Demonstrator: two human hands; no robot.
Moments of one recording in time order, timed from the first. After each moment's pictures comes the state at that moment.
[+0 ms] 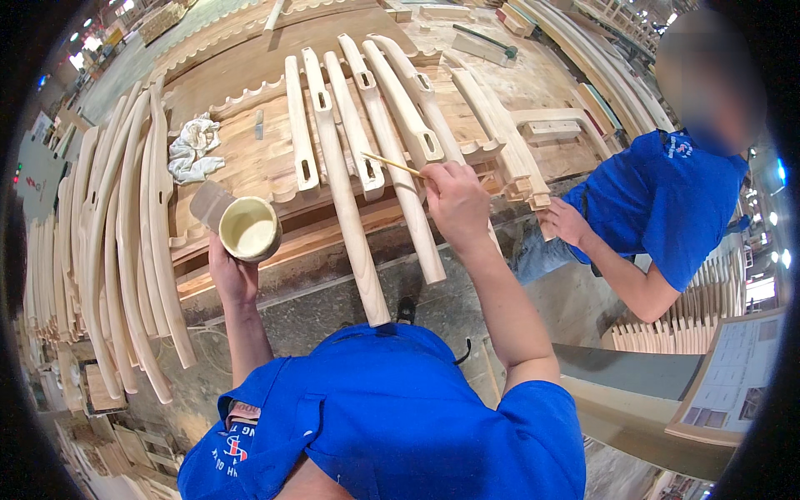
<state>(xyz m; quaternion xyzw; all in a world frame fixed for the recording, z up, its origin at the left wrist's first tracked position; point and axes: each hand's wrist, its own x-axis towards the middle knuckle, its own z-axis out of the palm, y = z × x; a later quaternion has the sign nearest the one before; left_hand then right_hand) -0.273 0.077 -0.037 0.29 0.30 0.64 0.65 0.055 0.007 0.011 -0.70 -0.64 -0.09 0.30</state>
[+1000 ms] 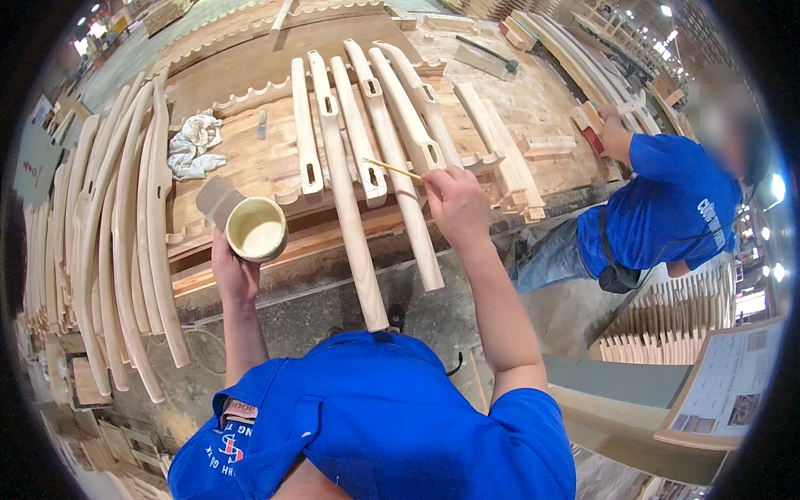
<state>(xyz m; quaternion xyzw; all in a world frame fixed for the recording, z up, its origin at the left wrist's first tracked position) -0.268 0.076 -0.030 0.28 0.30 0.63 0.66 0.057 0.016 0.016 -0.70 -0.64 -0.07 0.31</state>
